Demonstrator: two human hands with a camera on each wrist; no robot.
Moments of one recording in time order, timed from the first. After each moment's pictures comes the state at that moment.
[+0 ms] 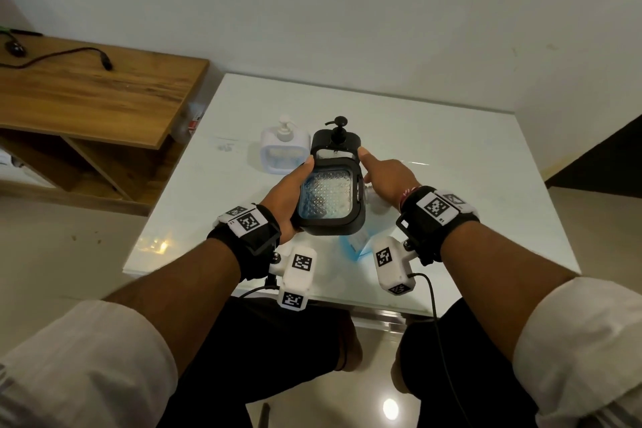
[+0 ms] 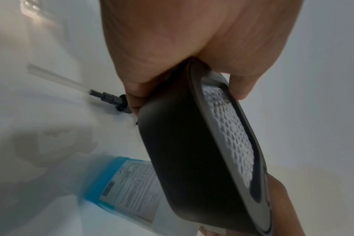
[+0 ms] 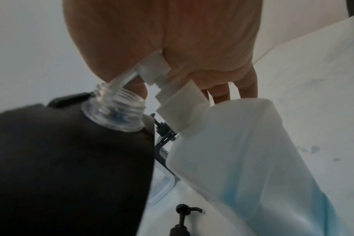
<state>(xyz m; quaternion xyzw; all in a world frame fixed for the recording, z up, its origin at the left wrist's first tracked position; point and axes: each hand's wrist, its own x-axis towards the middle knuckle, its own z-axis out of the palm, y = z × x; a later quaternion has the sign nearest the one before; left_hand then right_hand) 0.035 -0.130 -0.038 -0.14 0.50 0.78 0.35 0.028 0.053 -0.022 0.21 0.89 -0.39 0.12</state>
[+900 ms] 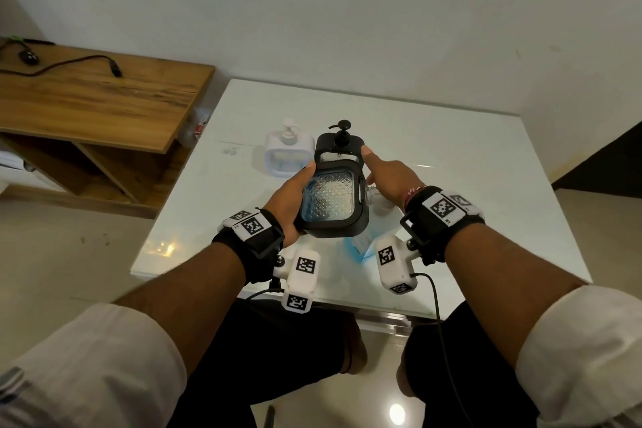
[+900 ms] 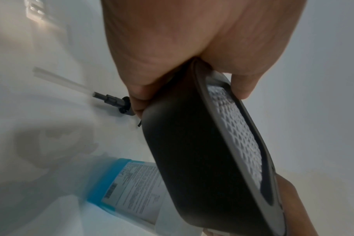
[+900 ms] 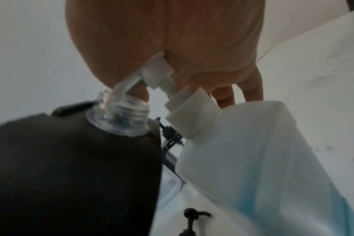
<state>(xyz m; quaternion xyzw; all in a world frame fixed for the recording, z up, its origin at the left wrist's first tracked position) 0.035 -0.132 -0.041 -0.14 0.49 0.79 0.34 0.026 0.054 -0.017 0.20 0.89 -0.39 0.13</state>
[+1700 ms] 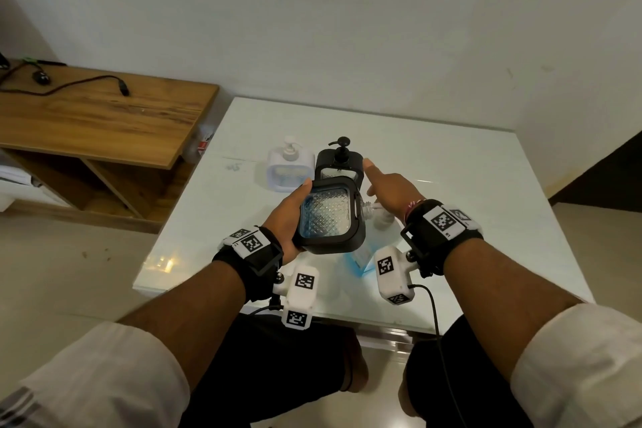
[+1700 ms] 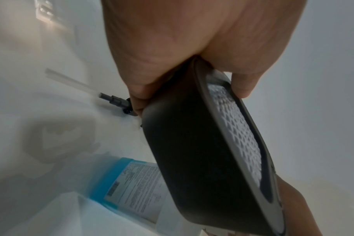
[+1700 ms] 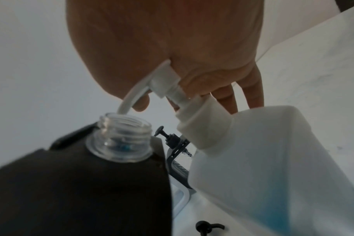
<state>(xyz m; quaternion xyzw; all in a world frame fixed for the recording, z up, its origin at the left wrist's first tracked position) 0.040 -0.135 -0.038 -0.15 0.47 0.80 0.34 0.023 0.059 -0.018 0.20 0.89 -0.38 0.13</state>
